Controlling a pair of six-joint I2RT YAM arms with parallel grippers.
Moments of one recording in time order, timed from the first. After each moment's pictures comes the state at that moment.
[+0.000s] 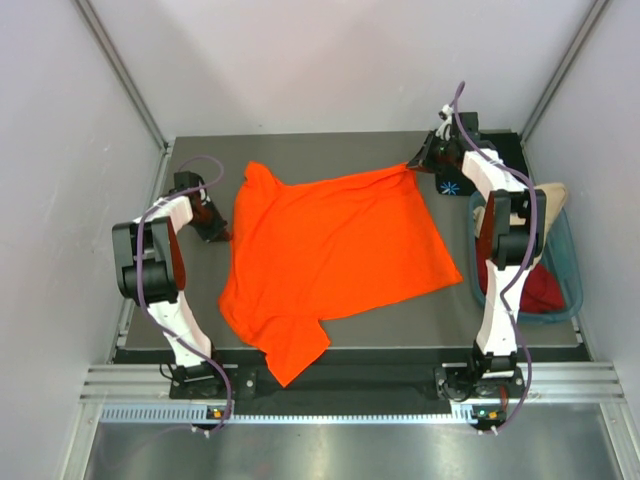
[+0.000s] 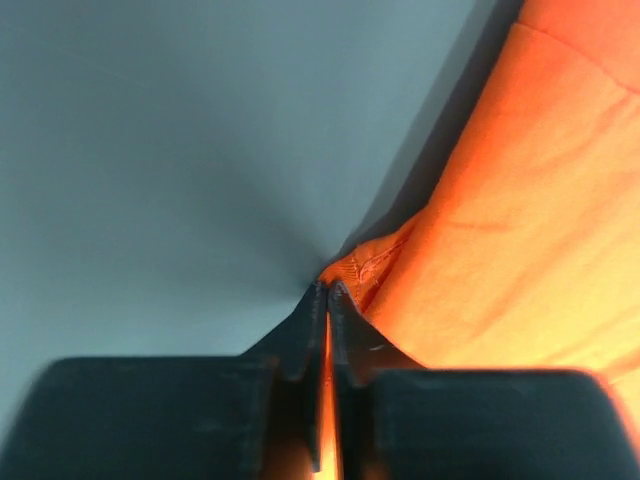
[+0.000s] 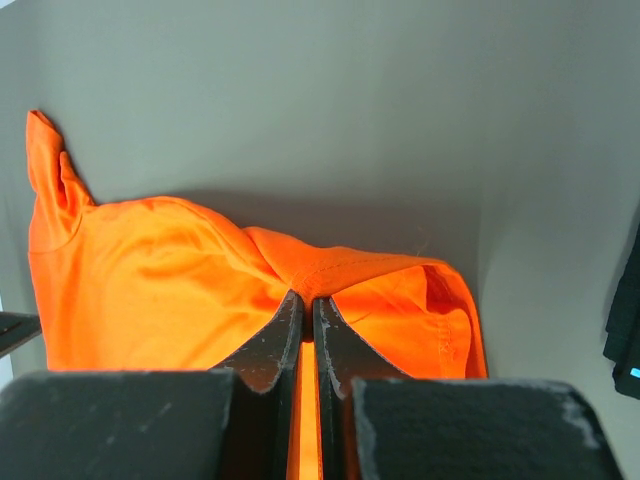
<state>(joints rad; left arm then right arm) 0.16 1.89 1.23 -0.50 0.21 -0.45 0.04 2.22 1.86 -0.39 -0.47 0.41</state>
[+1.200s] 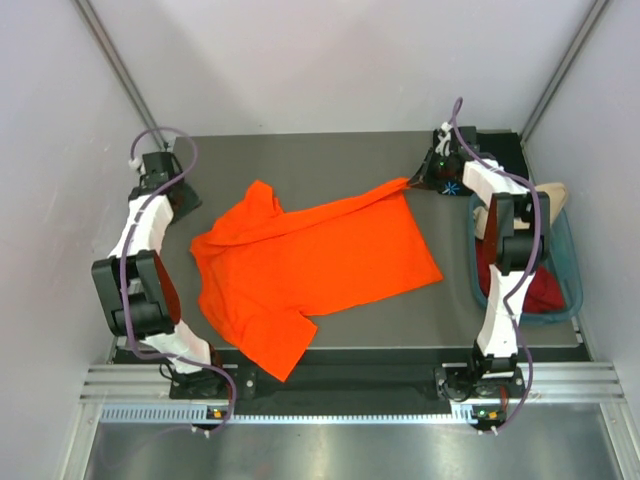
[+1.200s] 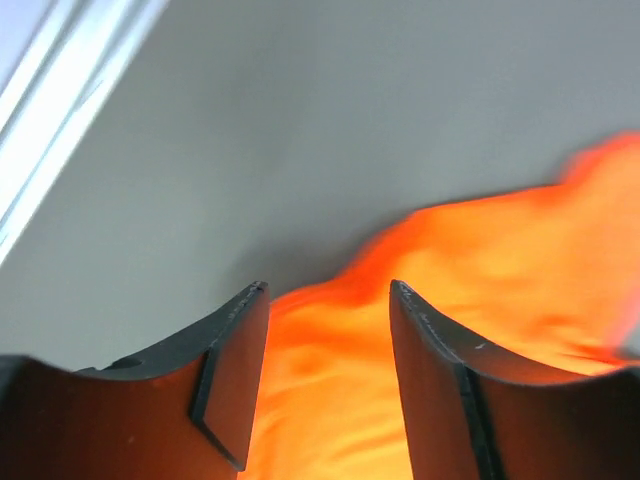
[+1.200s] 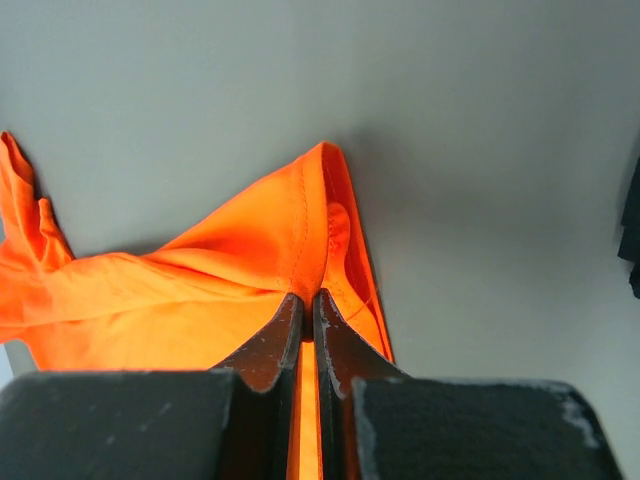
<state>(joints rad) 0.24 1.64 1.27 -0.55 -0.14 -0.44 0.04 2.15 1.68 -0.38 -0.46 0.42</state>
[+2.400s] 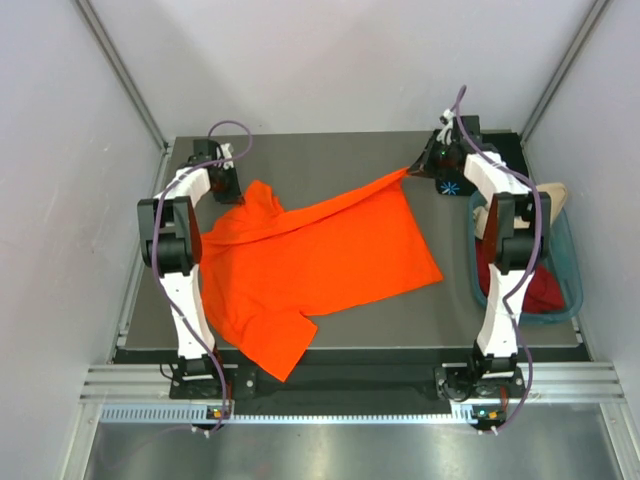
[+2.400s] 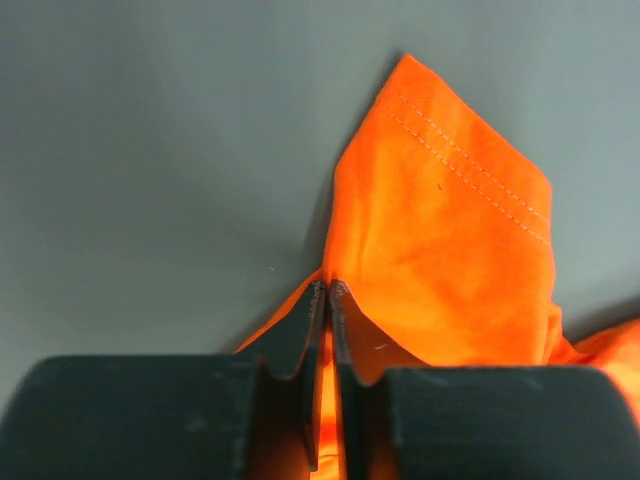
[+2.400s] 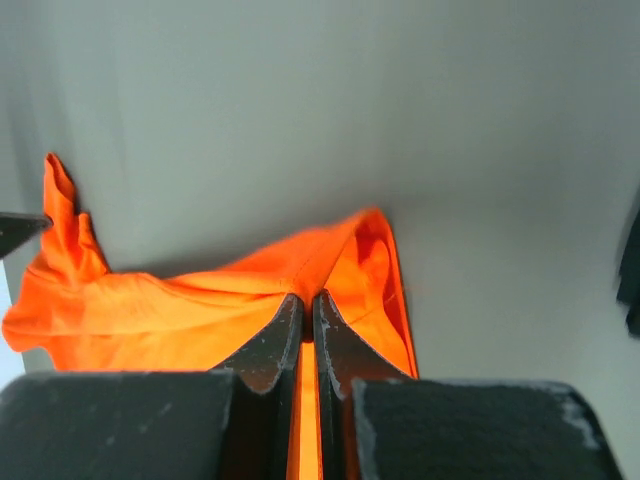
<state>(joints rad) 0.07 2.20 1.70 -0.49 0.28 -0.14 0.04 2.15 1.76 -0.41 -0.47 0.42</state>
